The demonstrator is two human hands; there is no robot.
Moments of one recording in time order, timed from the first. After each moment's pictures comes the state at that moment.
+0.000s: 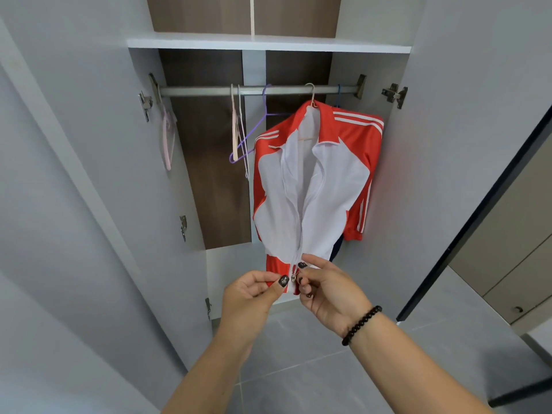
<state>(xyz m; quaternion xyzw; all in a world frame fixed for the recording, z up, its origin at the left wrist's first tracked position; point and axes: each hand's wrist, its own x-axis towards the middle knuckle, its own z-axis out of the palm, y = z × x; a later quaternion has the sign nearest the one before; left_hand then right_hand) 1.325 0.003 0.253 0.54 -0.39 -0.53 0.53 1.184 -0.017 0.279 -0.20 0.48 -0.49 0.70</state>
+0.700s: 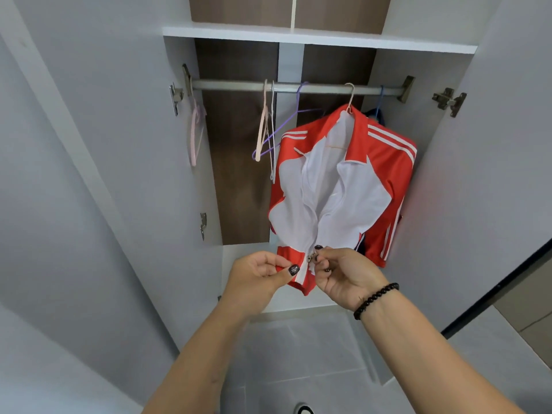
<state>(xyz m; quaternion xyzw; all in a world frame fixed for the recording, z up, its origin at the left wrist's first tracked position) 1.353 -0.070 0.267 0.57 -0.46 -0.50 0.47 1.195 -0.104 0.294 -0.13 0.47 -0.44 0.76</state>
